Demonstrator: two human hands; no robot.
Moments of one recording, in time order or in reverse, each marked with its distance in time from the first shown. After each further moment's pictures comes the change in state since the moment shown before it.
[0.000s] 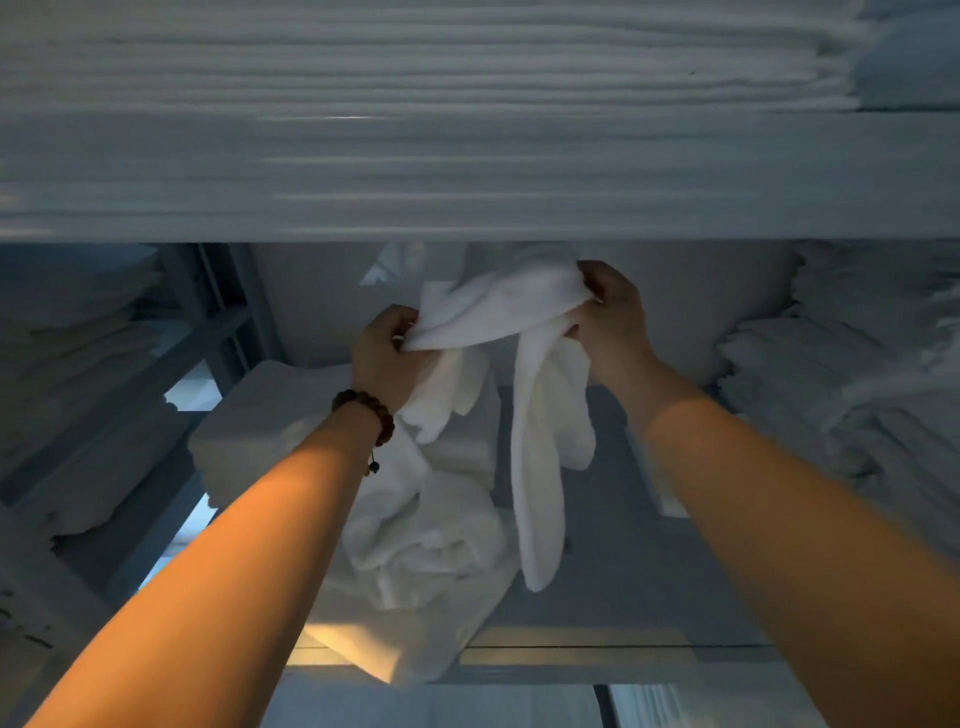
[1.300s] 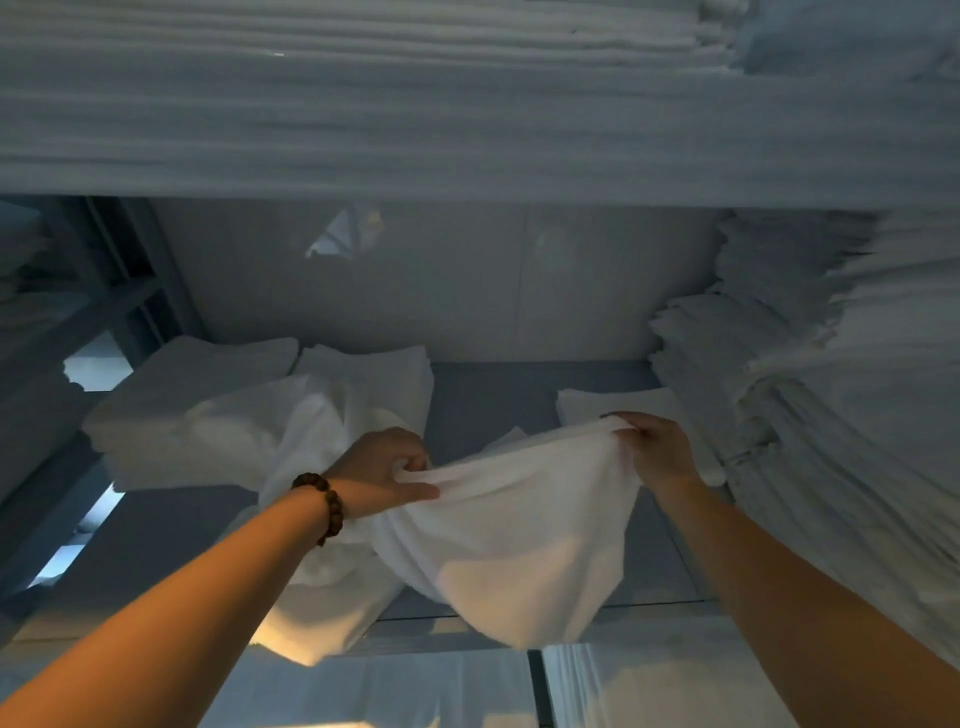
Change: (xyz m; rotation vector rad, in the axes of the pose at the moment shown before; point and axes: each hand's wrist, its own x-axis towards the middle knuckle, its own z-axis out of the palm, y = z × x) left_hand -0.106 -0.034 0.071 0.401 -0.781 0.079; right_hand -0.070 0.134 -0.195 -0.530 0.023 0.272
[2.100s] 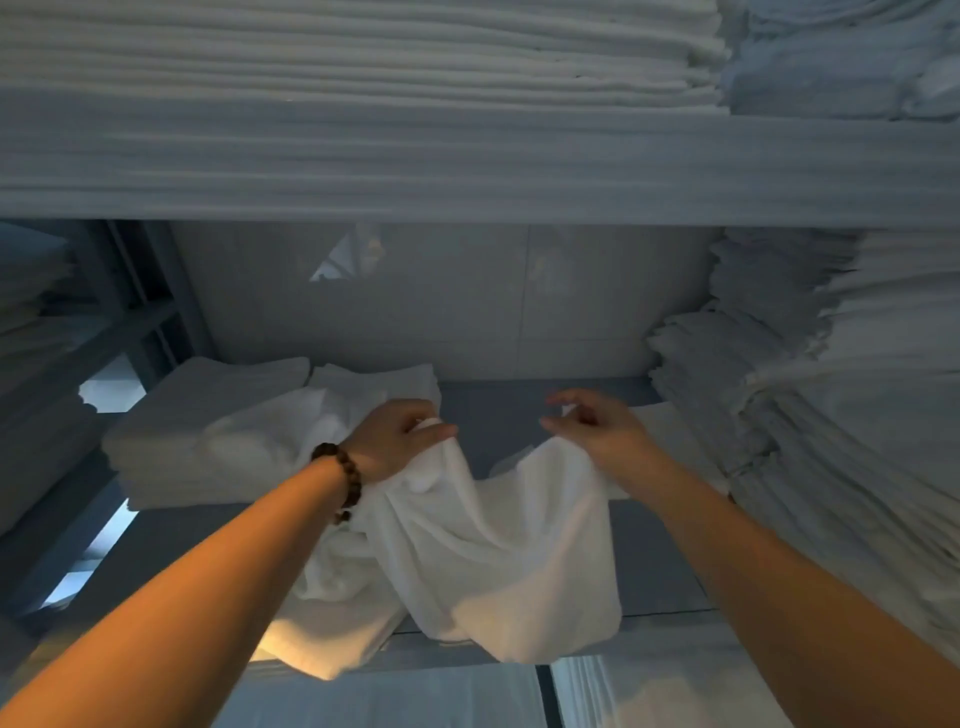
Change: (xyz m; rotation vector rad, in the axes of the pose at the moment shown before) left_hand 0.007 0.028 -0.041 -0.168 0.180 0.011; right_hand -0.050 -0.096 0.026 0.149 -0.214 -0.131
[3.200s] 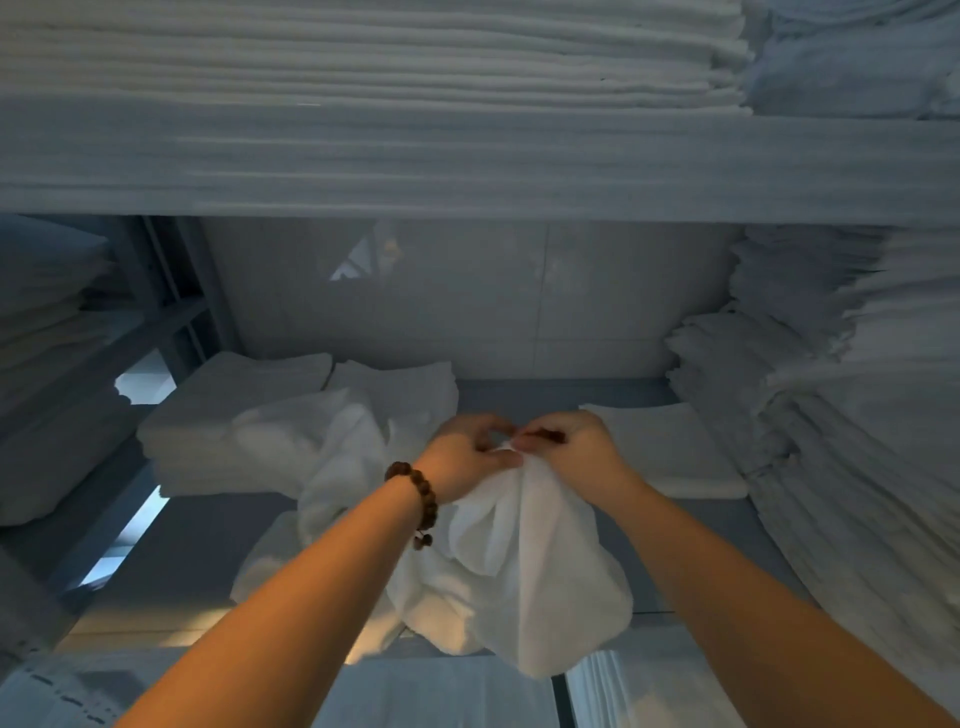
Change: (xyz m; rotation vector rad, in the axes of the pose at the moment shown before) left_hand -0.019 0.046 0.038 -0.165 -0.040 -0.145; right_hand -0.015 -0.006 0.045 -0.044 -0.099 -0.174
